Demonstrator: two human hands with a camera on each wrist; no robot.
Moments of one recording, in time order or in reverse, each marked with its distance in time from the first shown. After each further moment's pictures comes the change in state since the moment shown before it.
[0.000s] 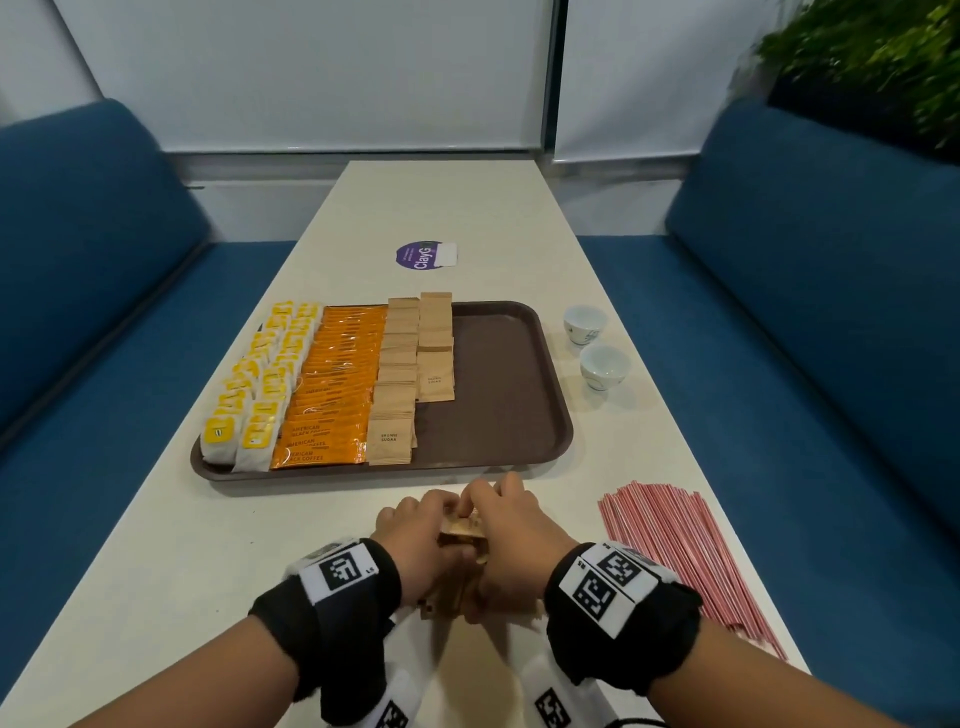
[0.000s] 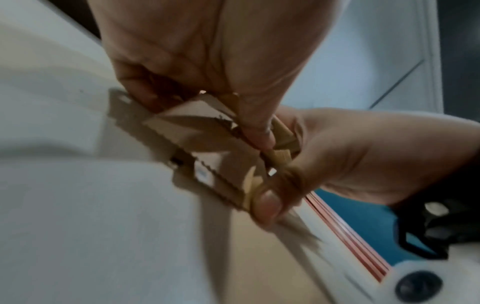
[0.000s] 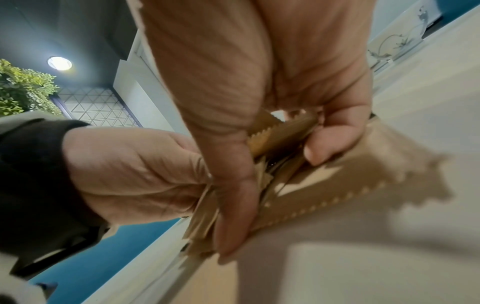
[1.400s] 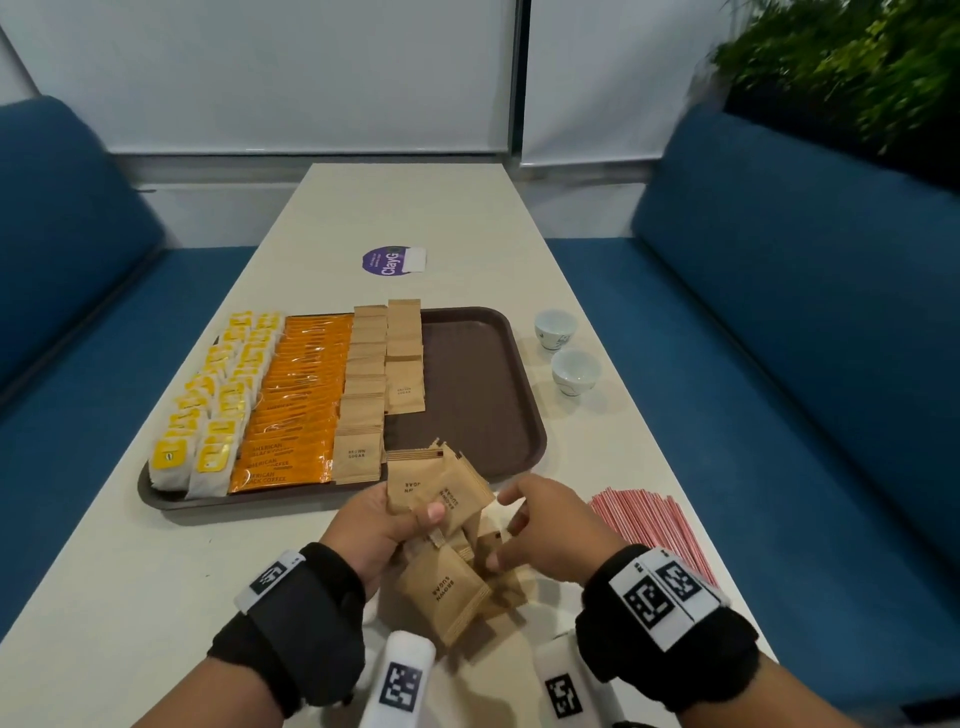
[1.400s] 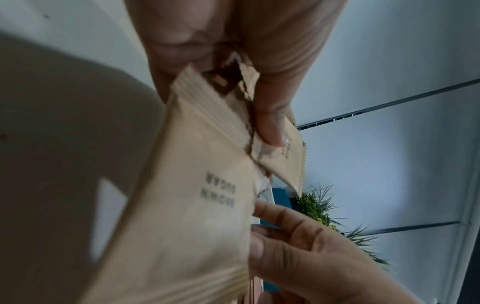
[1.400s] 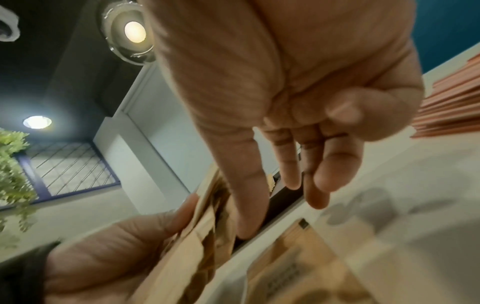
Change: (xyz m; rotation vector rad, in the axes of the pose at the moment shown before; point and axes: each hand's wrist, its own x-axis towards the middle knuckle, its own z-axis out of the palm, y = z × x) left_hand 0.026 -0.011 0.001 -1.223 -0.008 0.046; right_hand -0.013 0.027 -0.040 0.376 0.020 0.244
